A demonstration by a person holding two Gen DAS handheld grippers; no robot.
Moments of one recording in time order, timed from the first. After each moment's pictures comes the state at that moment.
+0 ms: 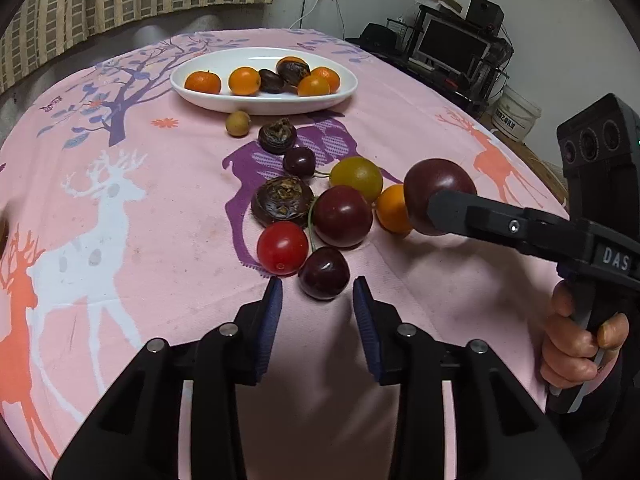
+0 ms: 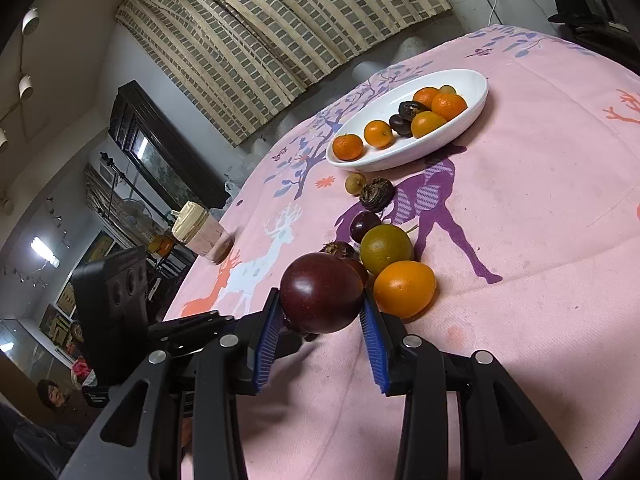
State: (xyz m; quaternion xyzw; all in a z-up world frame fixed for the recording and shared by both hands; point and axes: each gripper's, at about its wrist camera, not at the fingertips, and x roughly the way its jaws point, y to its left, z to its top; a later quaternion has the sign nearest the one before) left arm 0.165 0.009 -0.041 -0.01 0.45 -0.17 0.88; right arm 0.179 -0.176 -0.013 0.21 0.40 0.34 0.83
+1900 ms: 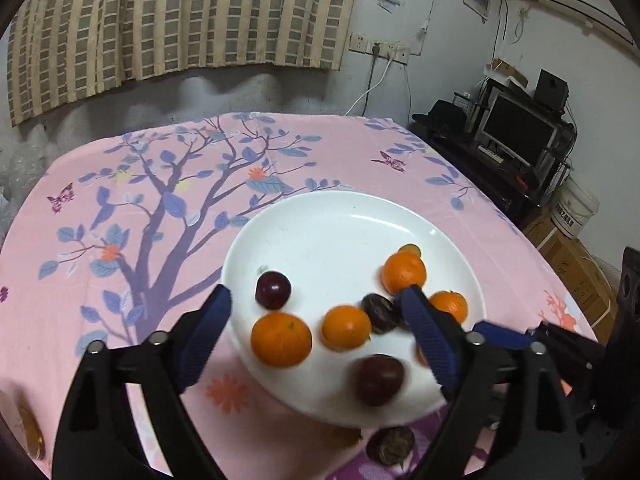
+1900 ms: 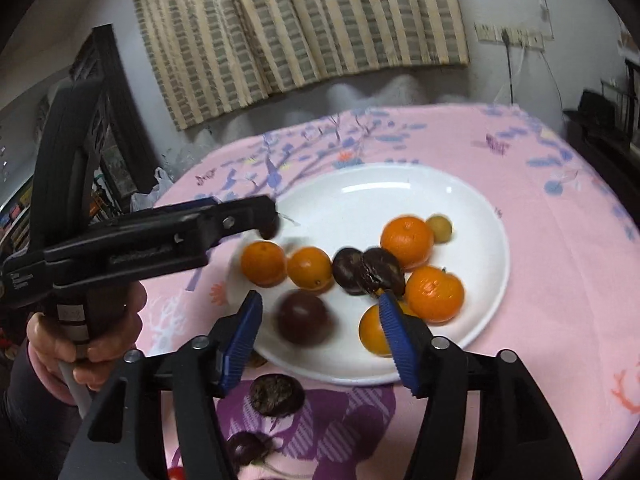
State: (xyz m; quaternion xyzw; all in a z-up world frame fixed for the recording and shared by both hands) left arm 0.390 0.046 0.031 -0.05 0.37 -0.08 0.92; right arm 0.350 -0.131 0.027 0.04 0.36 0.27 0.89
